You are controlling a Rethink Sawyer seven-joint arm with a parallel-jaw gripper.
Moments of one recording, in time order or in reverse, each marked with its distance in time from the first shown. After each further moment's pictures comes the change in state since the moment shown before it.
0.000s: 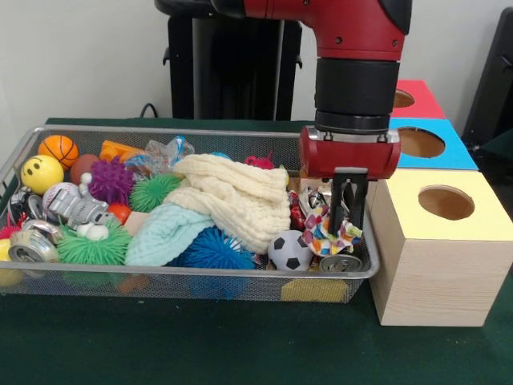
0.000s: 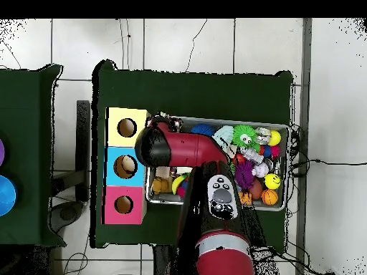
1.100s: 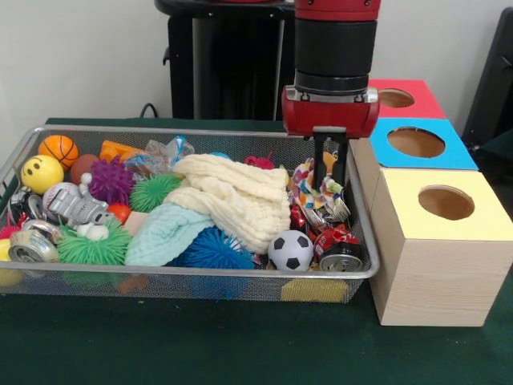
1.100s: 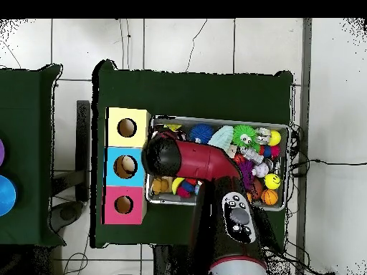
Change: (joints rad) arm -0.046 -0.107 0.020 0.129 0.072 0.112 0.000
